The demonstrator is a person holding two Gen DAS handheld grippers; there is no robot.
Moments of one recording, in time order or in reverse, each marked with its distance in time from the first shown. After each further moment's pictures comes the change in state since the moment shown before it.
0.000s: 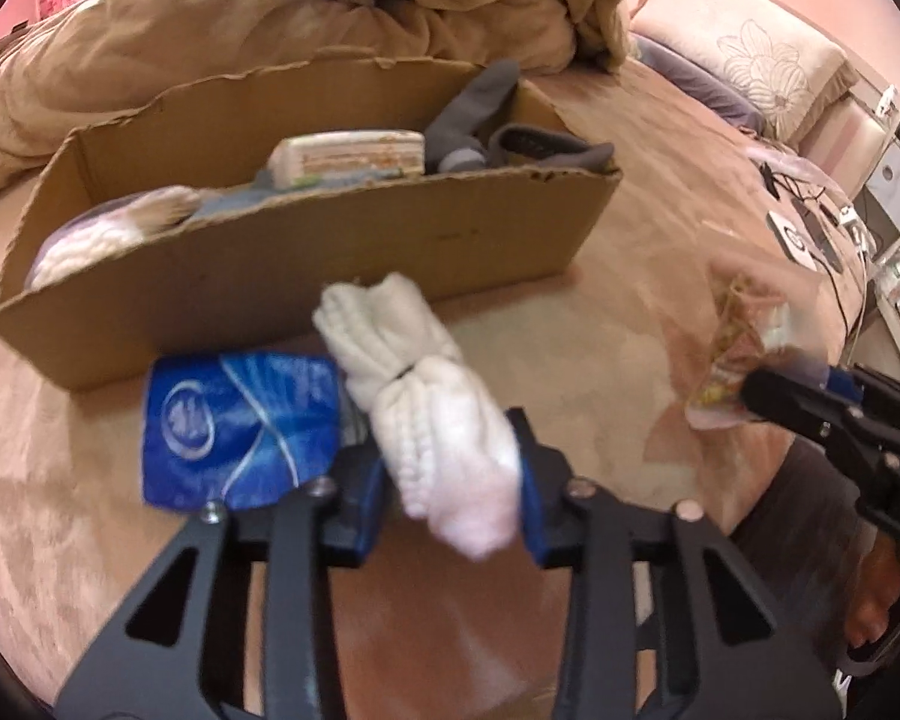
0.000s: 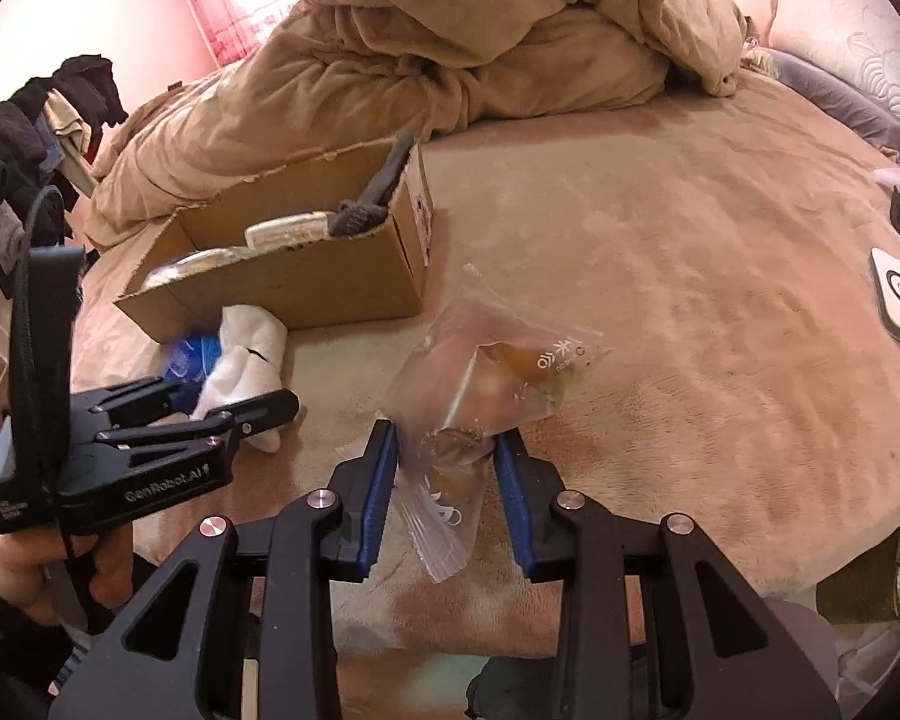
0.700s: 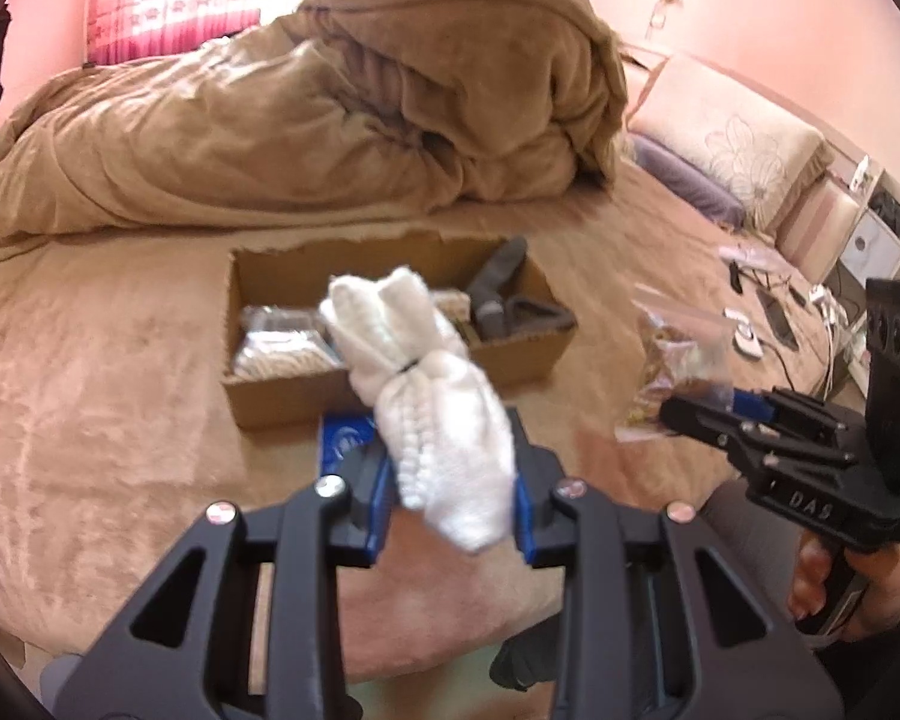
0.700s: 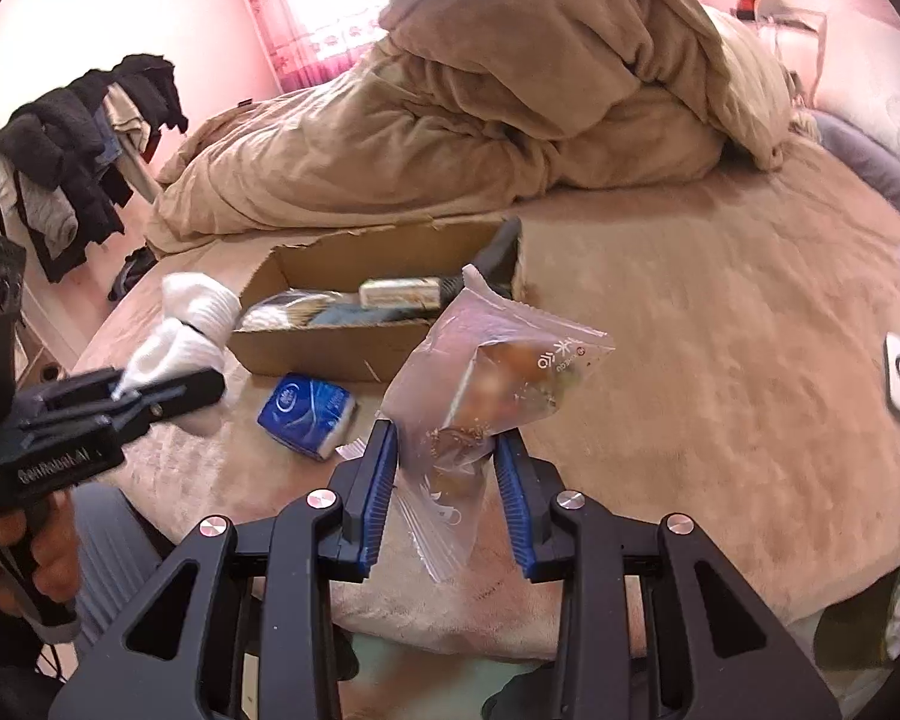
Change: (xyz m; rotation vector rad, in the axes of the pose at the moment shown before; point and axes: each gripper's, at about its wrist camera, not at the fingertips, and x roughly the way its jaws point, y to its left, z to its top) left arm -0.141 0.028 0.004 -0.047 -0.211 0.000; right arm -0.045 0.052 0.025 -0.107 -0.079 0.073
